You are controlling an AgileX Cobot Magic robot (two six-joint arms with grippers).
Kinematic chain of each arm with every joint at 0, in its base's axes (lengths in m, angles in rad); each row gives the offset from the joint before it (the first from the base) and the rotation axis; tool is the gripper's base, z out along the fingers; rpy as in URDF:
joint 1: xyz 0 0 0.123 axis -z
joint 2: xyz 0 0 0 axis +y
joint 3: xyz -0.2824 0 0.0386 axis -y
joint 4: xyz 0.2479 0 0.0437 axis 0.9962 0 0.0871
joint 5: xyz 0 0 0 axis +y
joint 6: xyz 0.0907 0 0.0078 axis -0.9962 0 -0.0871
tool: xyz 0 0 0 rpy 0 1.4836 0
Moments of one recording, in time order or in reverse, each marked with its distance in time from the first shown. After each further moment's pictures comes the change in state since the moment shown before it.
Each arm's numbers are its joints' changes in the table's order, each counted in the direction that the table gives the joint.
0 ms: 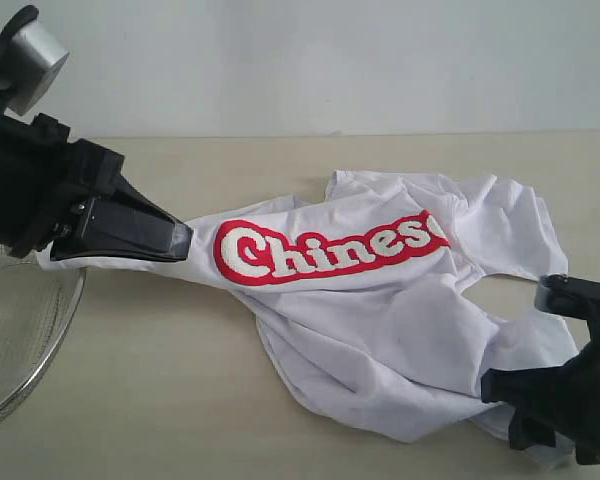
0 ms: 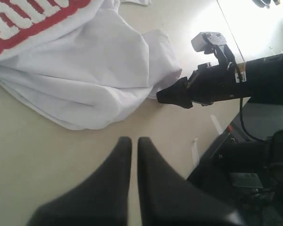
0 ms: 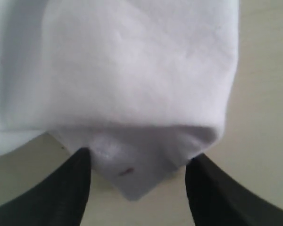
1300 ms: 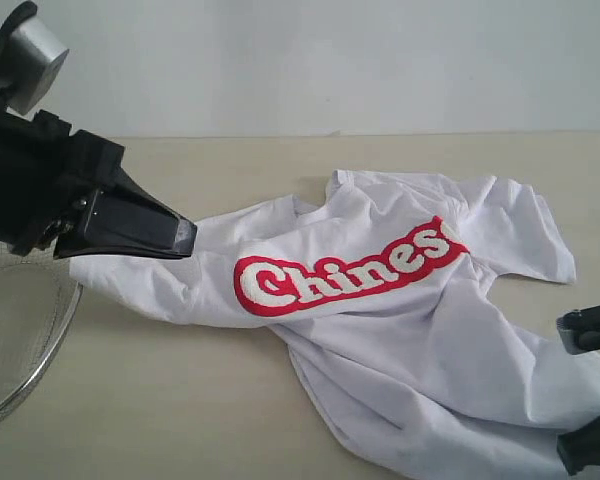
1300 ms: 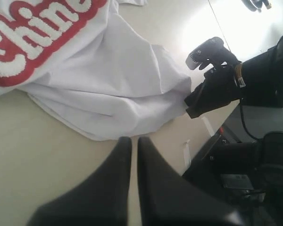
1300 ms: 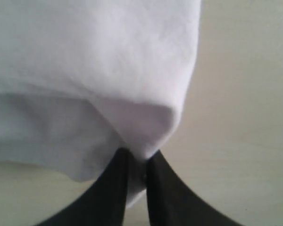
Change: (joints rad) left arm 0.000 0.000 0.000 -0.029 0.007 0.000; right arm 0.000 0.009 0.087 -0.415 0.448 -0.053
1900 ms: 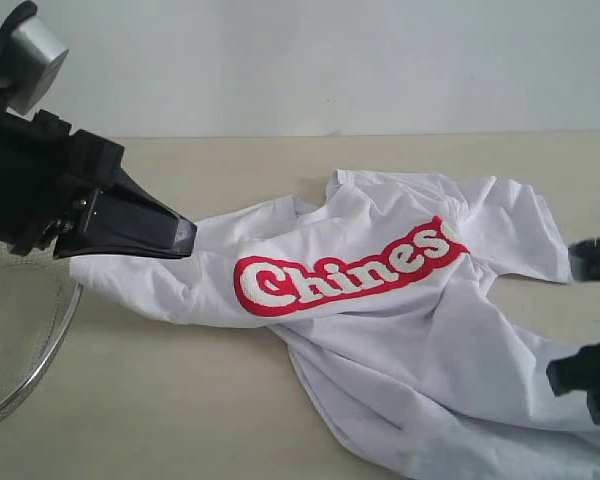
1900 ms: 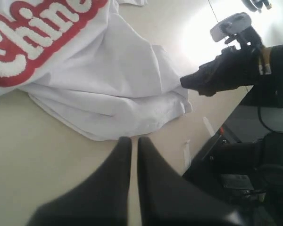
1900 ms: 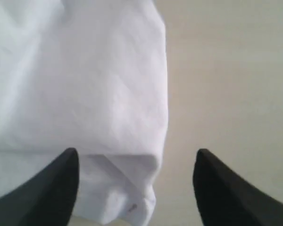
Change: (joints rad) left arm 0.000 0.000 0.000 0.000 0.000 0.000; right arm 0.000 -0.164 0.044 -0.047 -0.081 -0.088
